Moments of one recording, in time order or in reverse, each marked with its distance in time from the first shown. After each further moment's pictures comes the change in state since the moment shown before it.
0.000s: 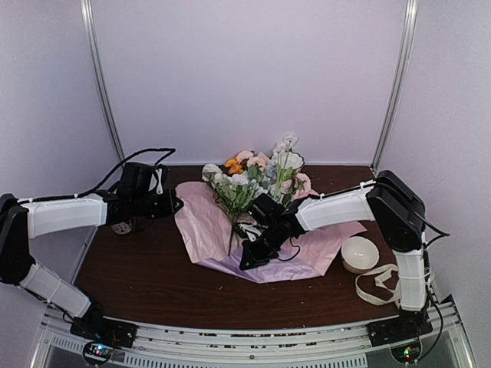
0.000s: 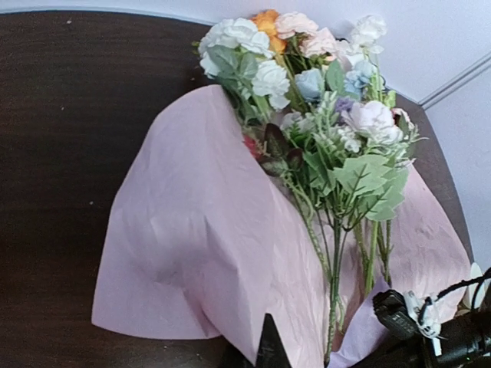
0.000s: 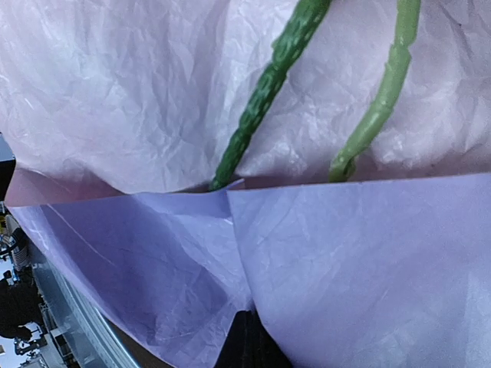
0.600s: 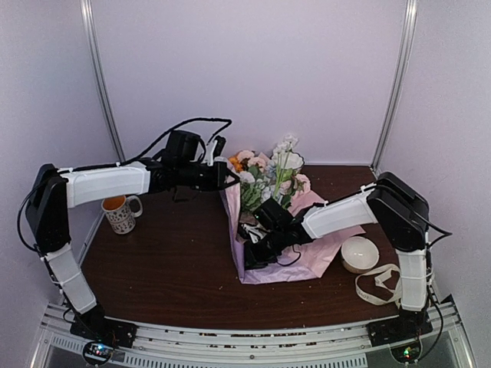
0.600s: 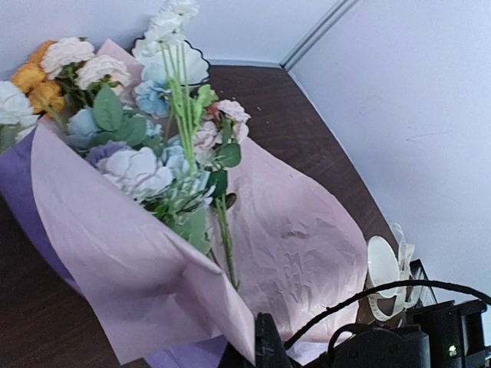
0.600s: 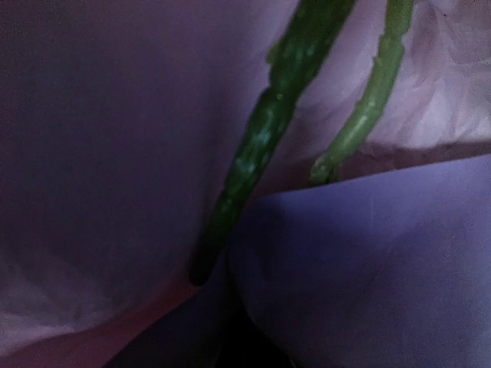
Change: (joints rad) left arm -0.176 0.341 0.510 -0.027 0.259 0.052; right arm -0.005 -0.025 -0.133 0.245 -0.061 0.105
